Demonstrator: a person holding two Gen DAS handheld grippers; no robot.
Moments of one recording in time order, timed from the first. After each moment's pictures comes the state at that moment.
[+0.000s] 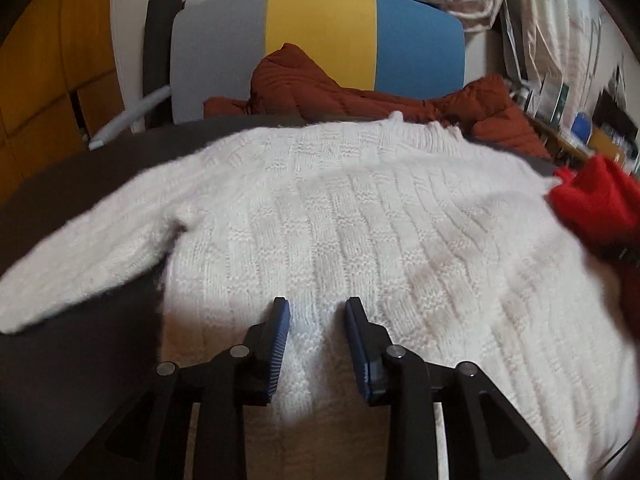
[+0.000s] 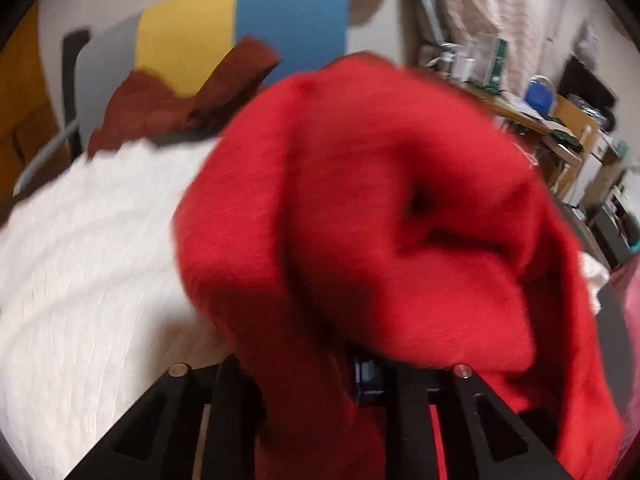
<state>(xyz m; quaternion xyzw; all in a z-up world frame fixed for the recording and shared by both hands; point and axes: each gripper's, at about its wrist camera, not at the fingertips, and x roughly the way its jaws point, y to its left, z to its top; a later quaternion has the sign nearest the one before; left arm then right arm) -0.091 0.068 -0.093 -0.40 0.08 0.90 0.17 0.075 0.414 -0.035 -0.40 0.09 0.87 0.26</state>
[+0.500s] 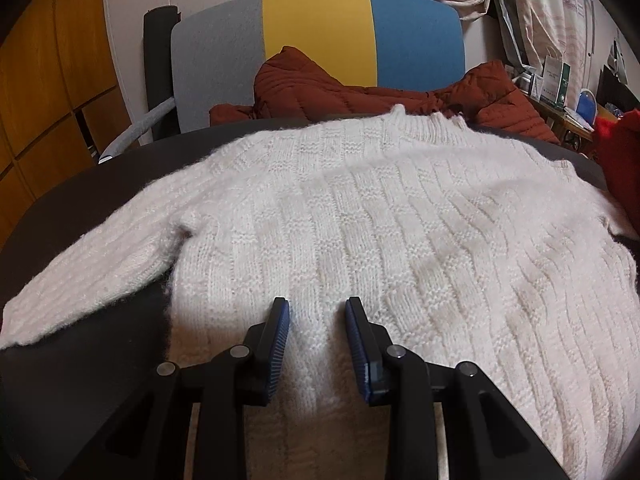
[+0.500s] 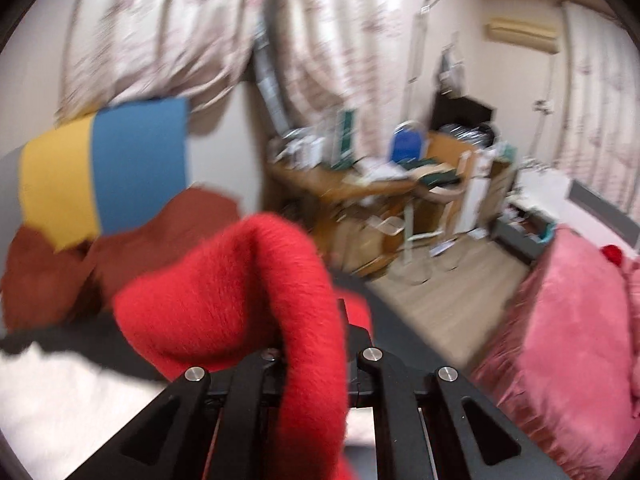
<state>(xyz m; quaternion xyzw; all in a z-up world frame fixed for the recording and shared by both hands) -0.091 0.066 -0.096 -0.40 0.10 0.90 0.16 0.126 0.596 0.152 -0.25 0.08 0.84 0.47</state>
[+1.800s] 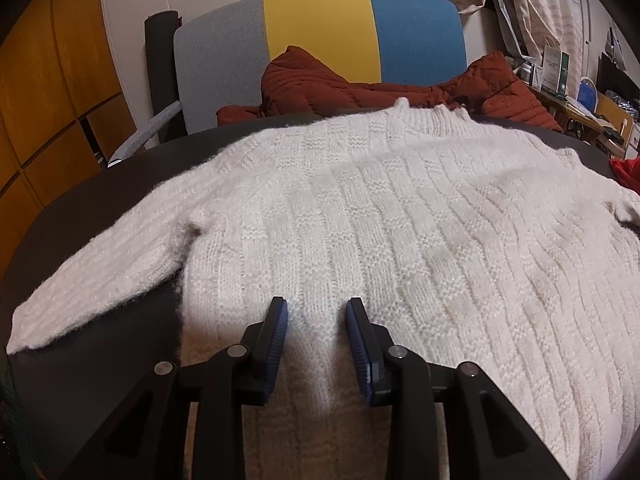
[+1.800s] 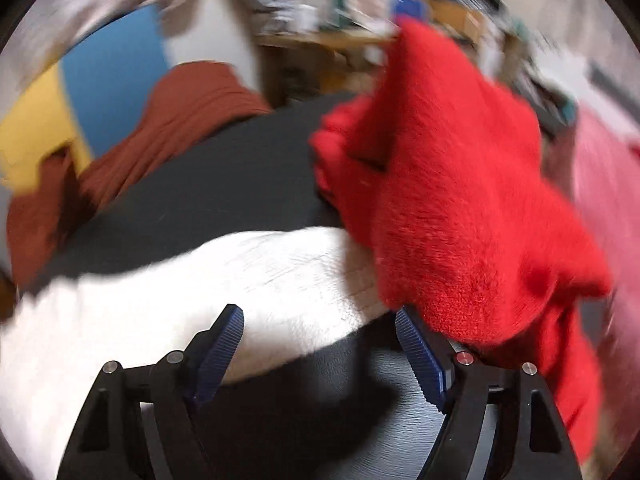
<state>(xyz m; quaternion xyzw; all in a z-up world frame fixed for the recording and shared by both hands) -0.087 0.065 -0.098 -0.39 0.12 0.90 0.15 0.105 0.577 -0.024 -0.39 0.28 0.77 0.42</state>
